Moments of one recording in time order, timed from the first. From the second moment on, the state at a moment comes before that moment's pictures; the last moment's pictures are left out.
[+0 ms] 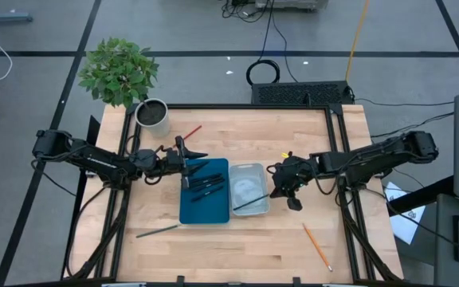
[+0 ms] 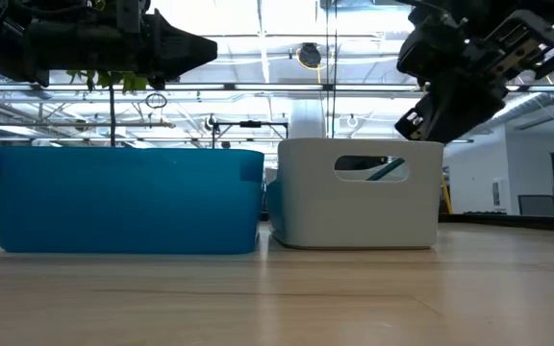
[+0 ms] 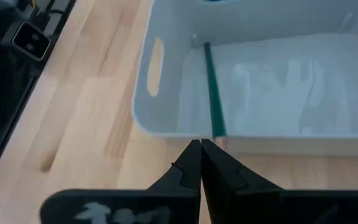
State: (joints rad) left arm -0.05 1.20 0.31 1.01 -0.22 0.10; right arm 0.07 1.23 0.57 -0.13 -0.31 0.11
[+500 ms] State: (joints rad) left arm -0.05 1.20 0.31 1.00 -0.22 0.10; right arm -0.05 1.22 0.57 -0.10 -0.26 -0.03
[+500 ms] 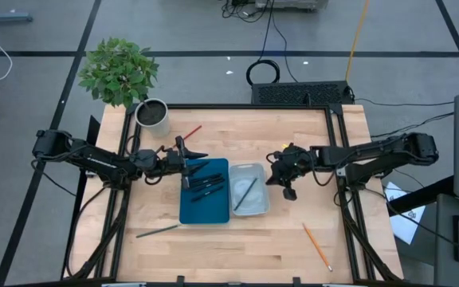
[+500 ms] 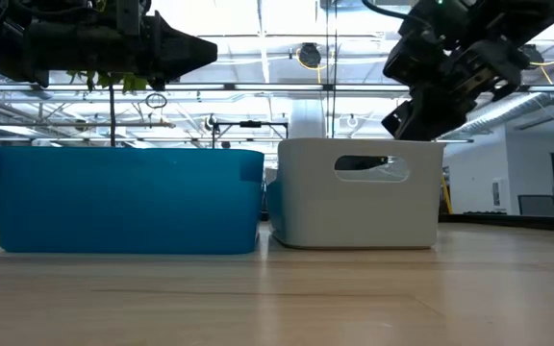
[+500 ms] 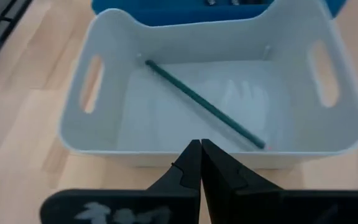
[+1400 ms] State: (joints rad) left arm -0.06 0.75 0.35 0.36 -0.28 0.05; right arm -0.13 0.88 0.31 0.68 -0.07 -0.10
